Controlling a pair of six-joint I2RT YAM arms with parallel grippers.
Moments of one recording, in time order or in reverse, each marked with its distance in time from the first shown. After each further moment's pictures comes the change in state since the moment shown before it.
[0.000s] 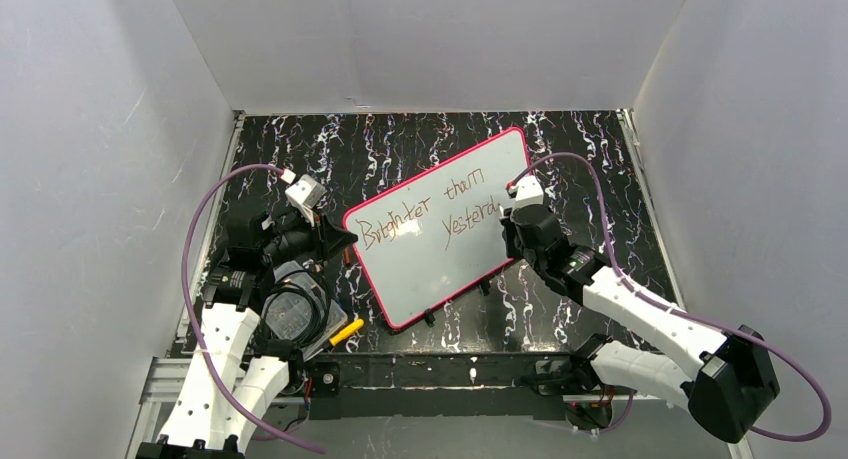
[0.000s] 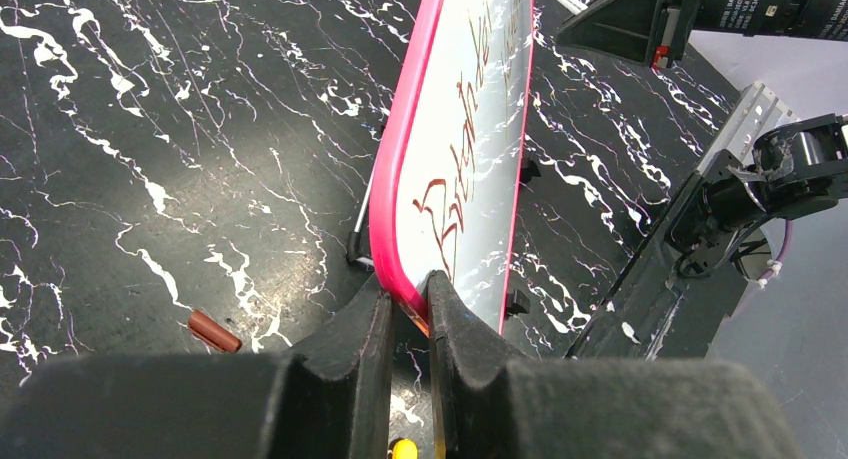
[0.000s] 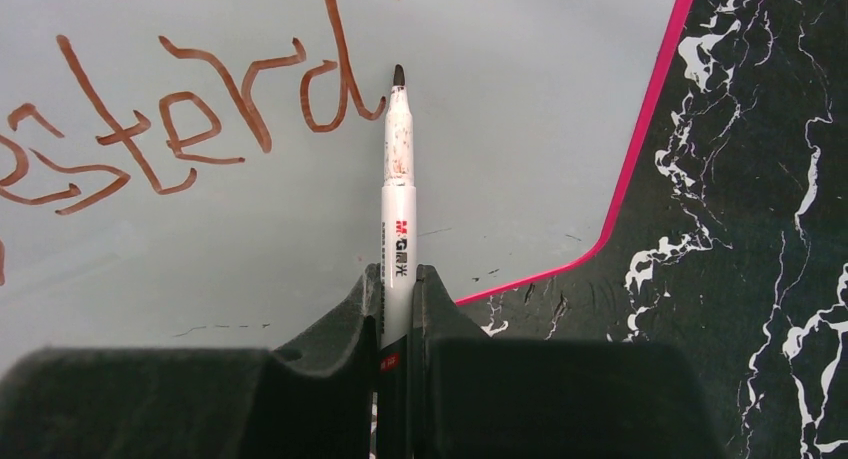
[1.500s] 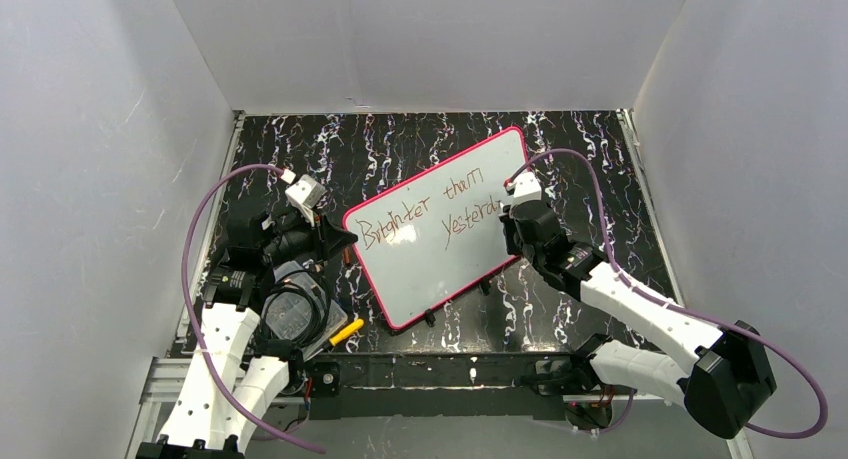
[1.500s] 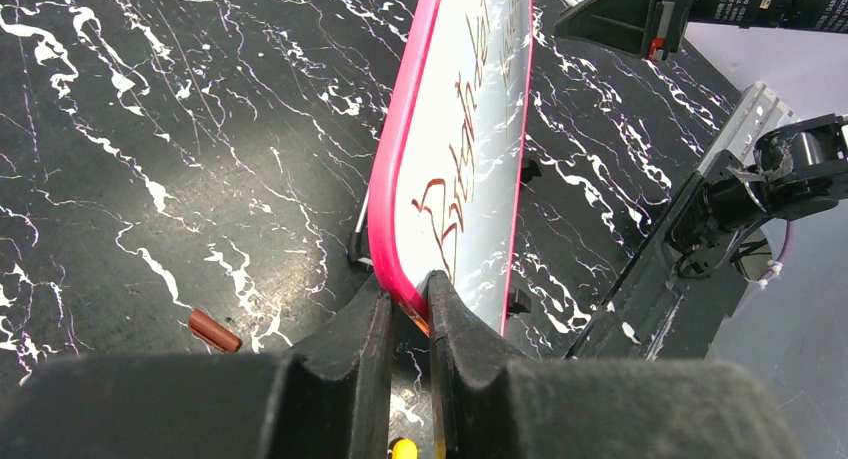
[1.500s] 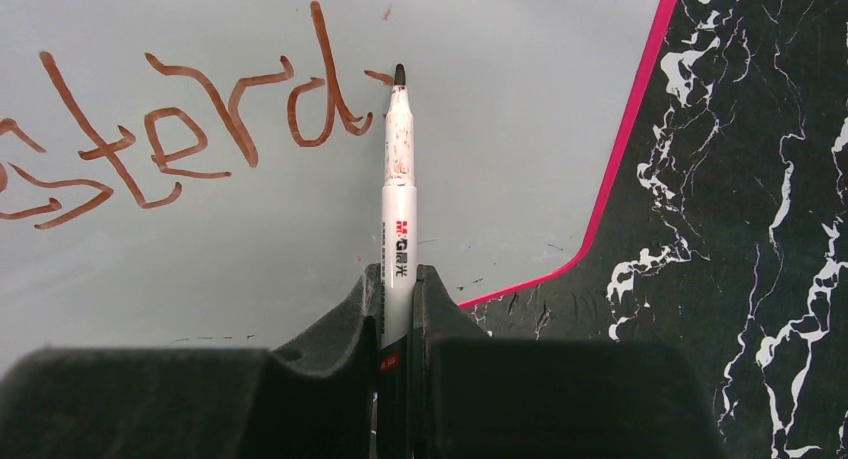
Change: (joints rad) left arm 0.000 0.000 0.000 0.000 0.000 -0.001; right arm -0.015 0.039 0.022 0.008 -0.001 -0.040
